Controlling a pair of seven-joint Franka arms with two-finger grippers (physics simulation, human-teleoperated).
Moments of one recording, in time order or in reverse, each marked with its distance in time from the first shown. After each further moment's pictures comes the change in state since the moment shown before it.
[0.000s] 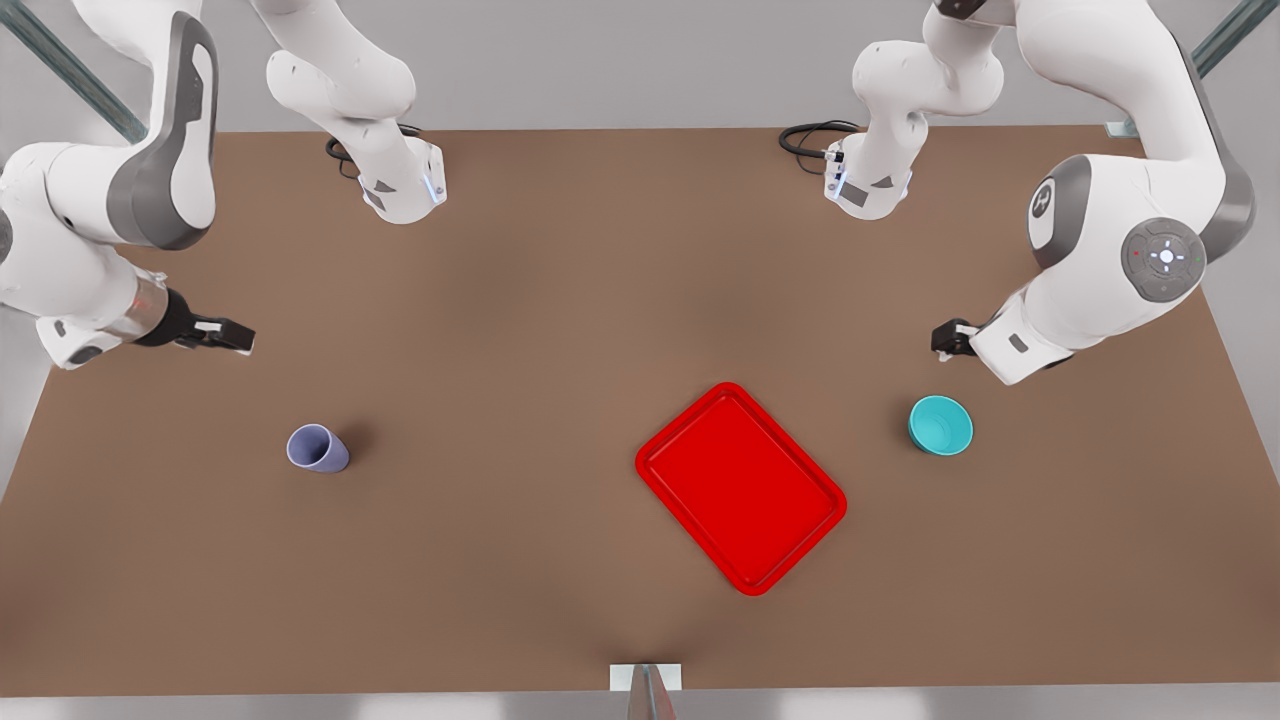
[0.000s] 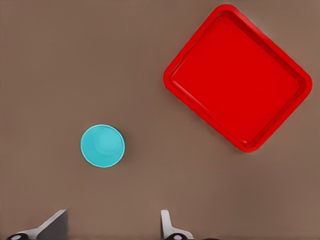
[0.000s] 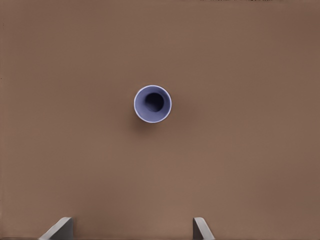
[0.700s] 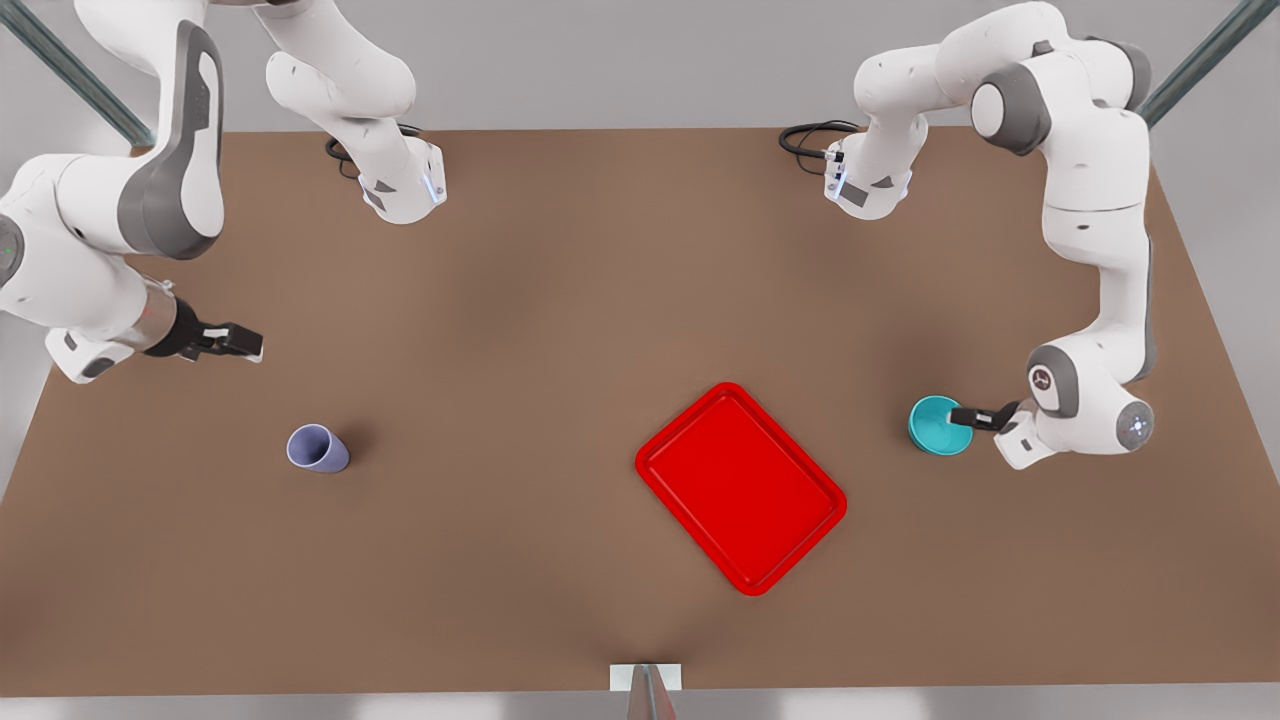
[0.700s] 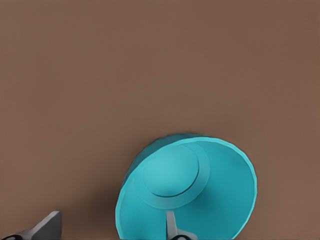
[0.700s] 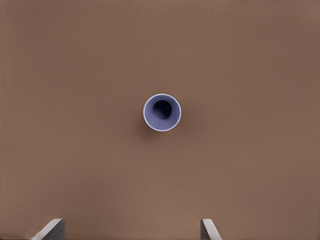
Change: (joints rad) left arm 0.355 0.436 0.000 -0.319 -0.185 0.543 0.432; right arm -0.006 0.026 0.000 0.019 0.000 0.016 -0.085
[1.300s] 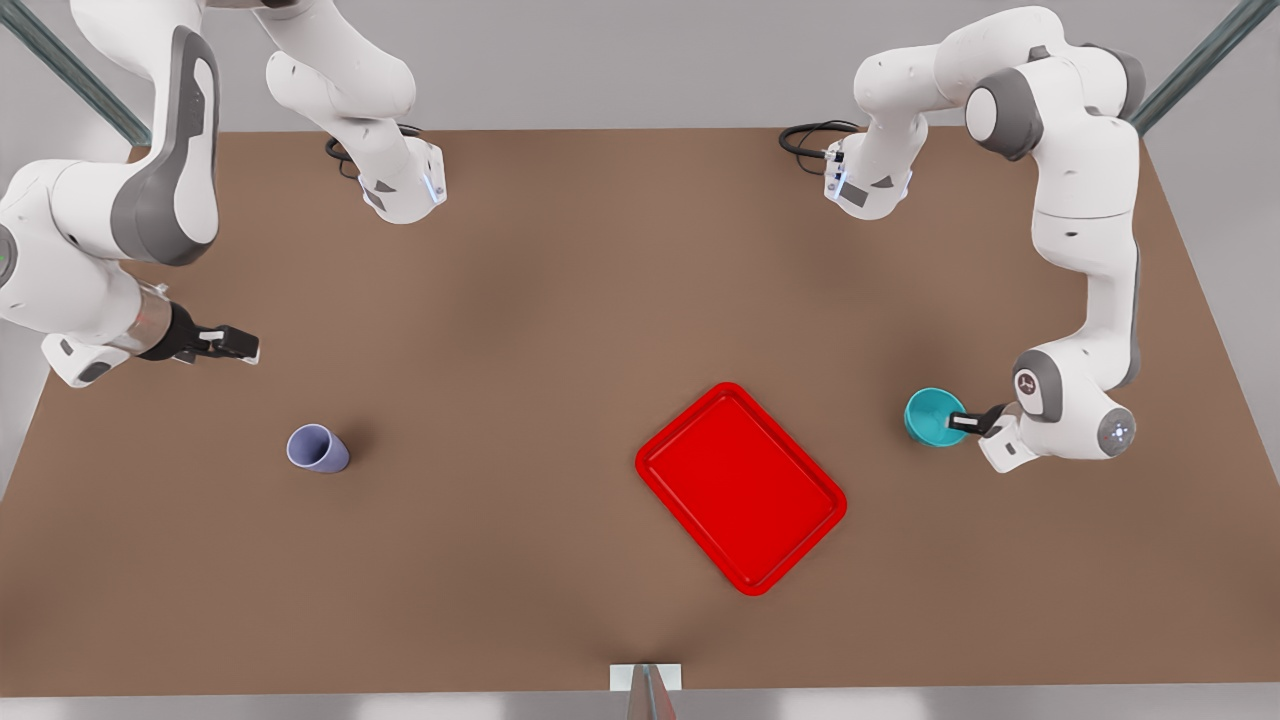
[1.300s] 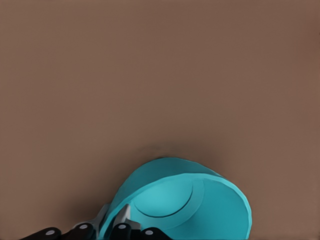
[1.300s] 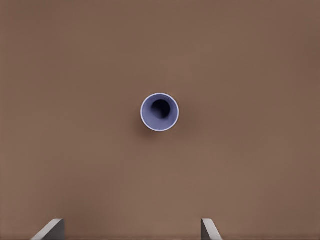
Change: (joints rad) left arm -0.022 0.015 -0.009 0.006 -0.015 -0.007 -0.023; right arm -0.012 0.007 -0.002 0.000 0.005 -0.001 -0.010
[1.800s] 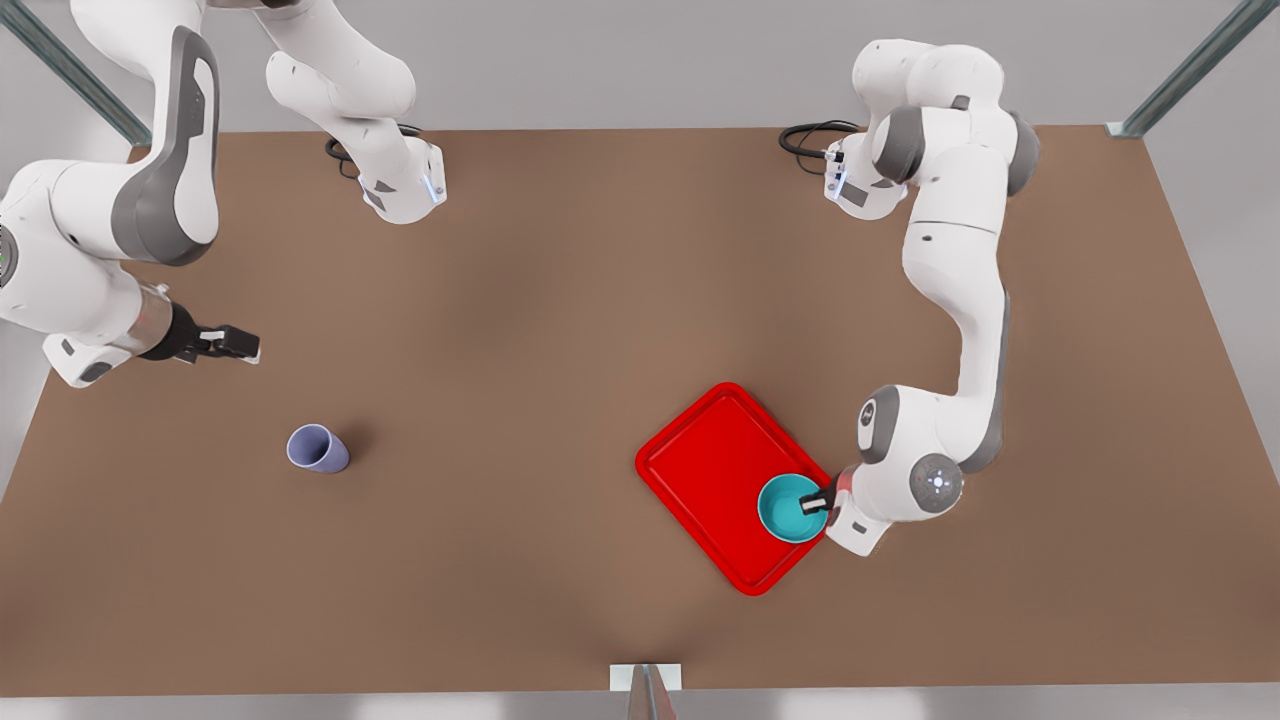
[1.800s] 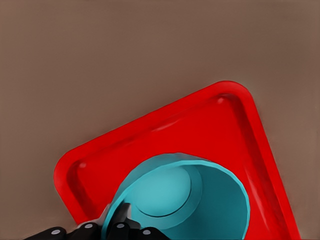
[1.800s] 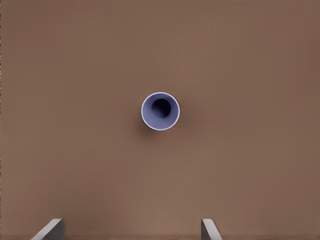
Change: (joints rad) left arm -0.400 0.242 -0.057 0.626 -0.007 -0.074 -0.911; right arm 0.002 0.000 0.000 -0.002 0.013 -0.002 -0.001
